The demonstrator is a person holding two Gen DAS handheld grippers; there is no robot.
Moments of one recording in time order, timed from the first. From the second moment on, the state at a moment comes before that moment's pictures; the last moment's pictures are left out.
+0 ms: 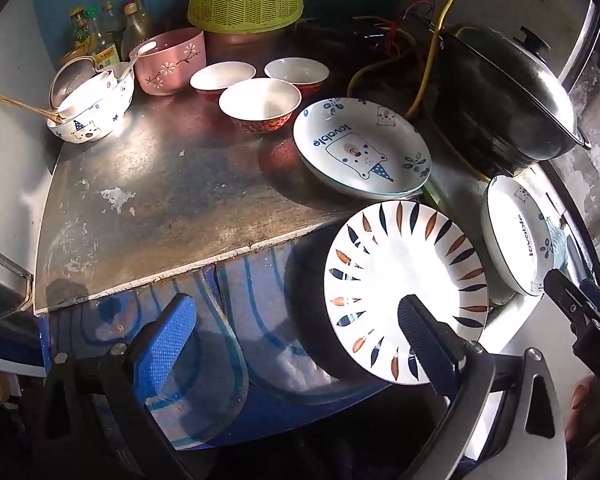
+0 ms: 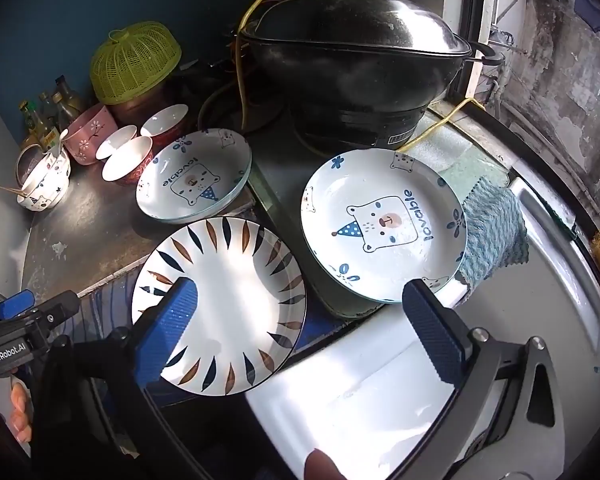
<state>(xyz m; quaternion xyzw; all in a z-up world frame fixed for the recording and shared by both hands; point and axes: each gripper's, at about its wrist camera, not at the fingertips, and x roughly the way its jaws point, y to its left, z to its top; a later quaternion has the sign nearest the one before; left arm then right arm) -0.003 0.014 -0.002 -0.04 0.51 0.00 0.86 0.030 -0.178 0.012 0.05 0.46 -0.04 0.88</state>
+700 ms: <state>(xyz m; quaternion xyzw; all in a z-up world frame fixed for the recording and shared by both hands) -0.001 0.023 0.000 -0.04 0.51 0.00 0.86 0.028 -0.173 0.016 0.06 0.46 -0.05 0.88</state>
